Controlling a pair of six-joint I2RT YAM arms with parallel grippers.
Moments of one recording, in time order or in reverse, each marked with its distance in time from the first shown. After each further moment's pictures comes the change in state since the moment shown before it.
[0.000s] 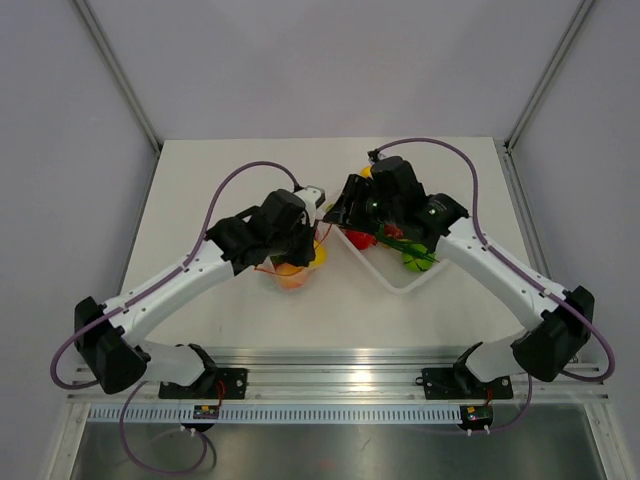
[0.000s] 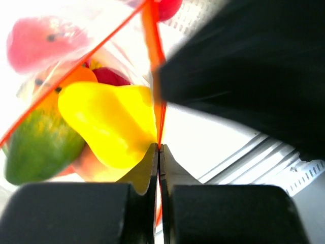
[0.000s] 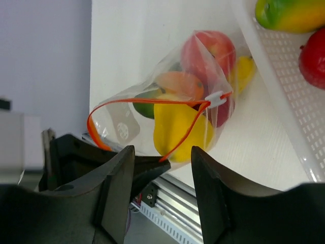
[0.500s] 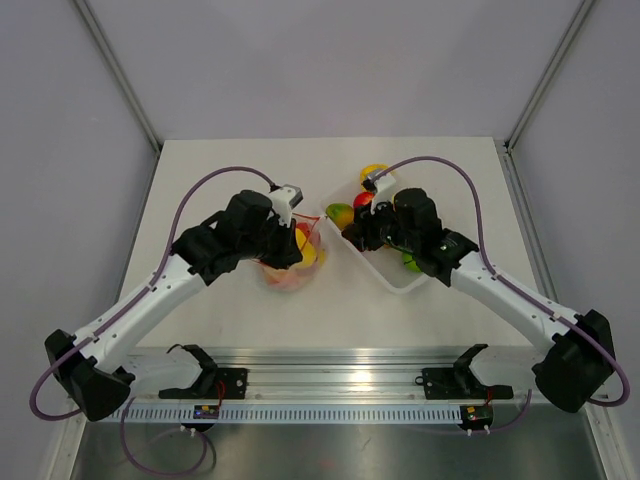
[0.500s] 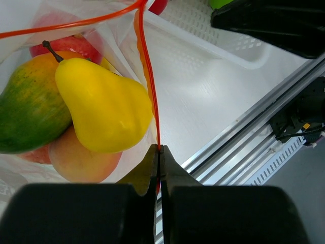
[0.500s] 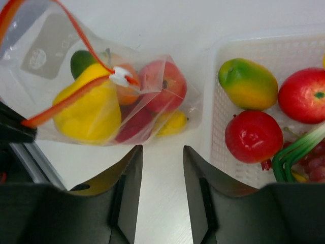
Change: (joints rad) left arm 0.110 -0.207 -0.106 0.000 0.171 0.034; right arm -0.044 -0.220 -0.365 0.367 -0.045 -0.658
